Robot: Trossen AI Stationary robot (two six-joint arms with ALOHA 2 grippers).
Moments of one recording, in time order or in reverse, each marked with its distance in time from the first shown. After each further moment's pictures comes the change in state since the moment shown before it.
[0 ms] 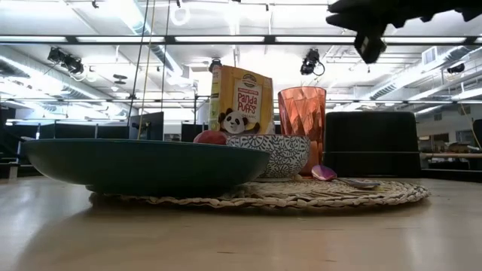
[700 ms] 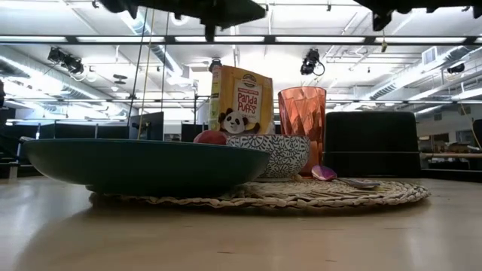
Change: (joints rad) left arm 0.327 -0.243 -0.271 0.110 0.205 0.035; right arm -0.252 -0.396 0.000 -0.137 -0.181 -0.578
